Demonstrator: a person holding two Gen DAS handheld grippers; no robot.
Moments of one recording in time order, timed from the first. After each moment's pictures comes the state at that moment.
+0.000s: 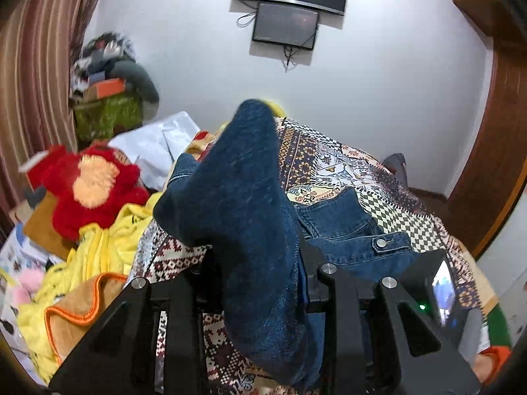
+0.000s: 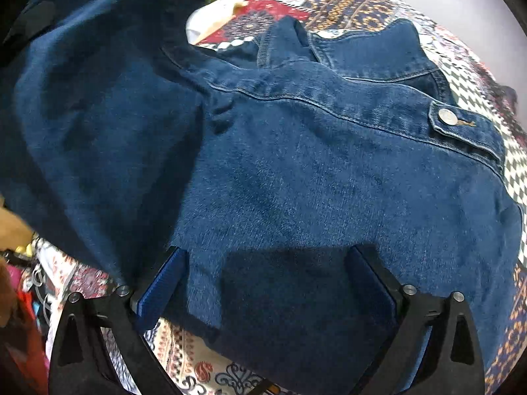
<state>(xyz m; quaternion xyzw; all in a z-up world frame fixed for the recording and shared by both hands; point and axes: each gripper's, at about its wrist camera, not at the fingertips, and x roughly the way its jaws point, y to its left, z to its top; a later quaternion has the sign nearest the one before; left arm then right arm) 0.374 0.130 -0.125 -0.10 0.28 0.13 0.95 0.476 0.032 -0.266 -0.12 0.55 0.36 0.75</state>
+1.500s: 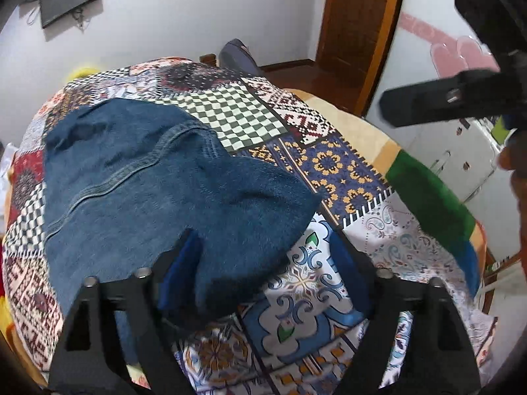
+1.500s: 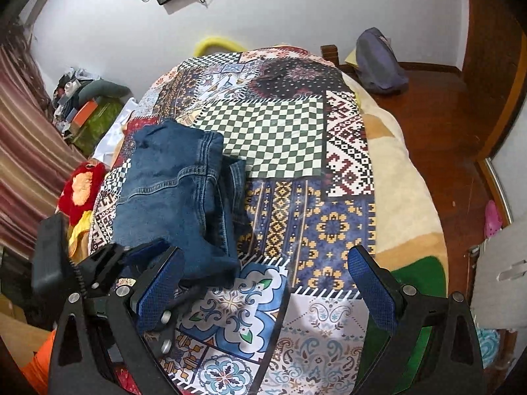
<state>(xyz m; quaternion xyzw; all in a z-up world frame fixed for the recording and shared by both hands) 0.400 -0.118 -0.183 0.07 0.45 -0.20 0.87 0.462 -0.285 -0.152 0.08 0.52 0.17 0.84</state>
